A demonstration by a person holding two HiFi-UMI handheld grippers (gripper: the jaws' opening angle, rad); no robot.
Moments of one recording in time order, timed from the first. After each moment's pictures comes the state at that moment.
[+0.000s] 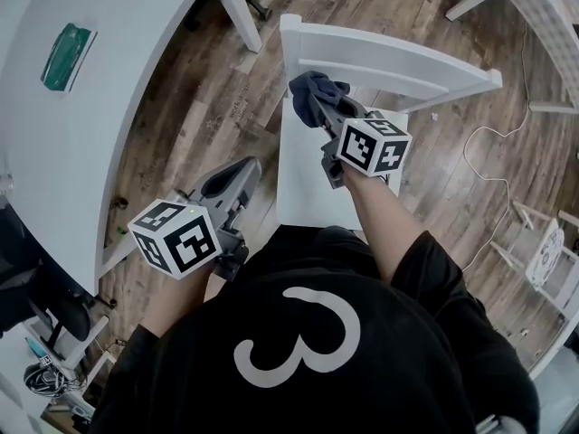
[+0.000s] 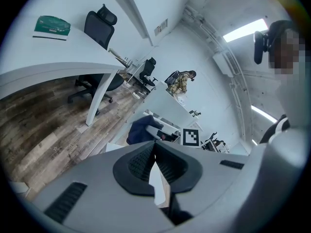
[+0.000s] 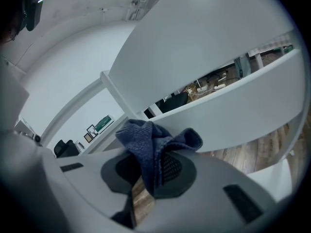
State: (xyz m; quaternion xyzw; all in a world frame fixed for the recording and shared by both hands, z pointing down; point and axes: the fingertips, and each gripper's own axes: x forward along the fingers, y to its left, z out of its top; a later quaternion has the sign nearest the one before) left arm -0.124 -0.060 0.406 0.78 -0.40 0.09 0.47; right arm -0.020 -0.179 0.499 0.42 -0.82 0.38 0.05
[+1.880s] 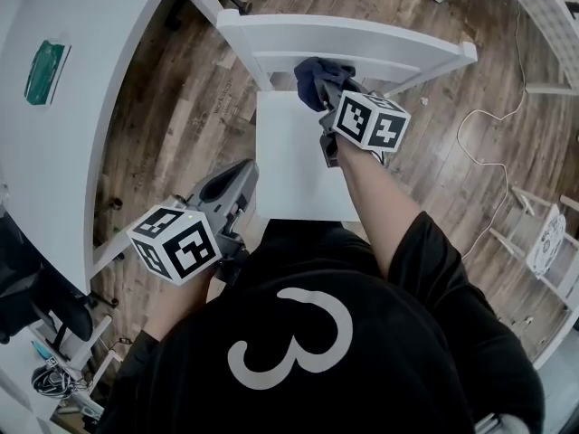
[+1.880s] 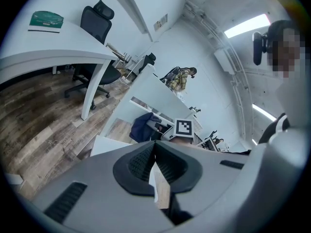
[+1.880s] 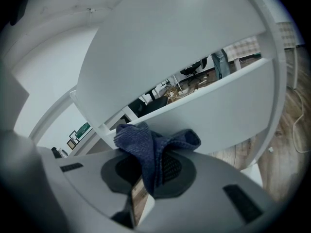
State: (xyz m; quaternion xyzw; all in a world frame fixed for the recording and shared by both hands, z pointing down) left arm -0.061 -0.046 0.414 0.78 -0.39 0.10 0.48; right arm 0.068 -0.201 0.523 0.50 -0.77 0.40 0.06
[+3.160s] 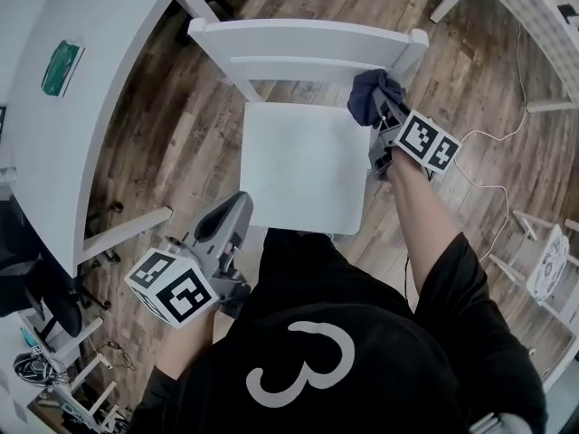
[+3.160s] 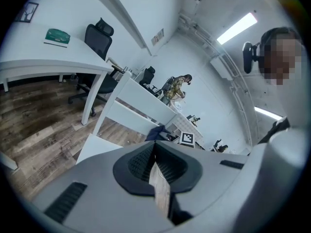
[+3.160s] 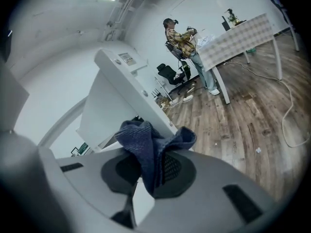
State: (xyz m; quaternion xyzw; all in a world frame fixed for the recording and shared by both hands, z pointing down) left arm 0.001 0.022 0.371 0.77 -0.45 0.05 0.44; right arm 0.247 -0.171 0.509 0.53 -0.74 0.42 -0.02
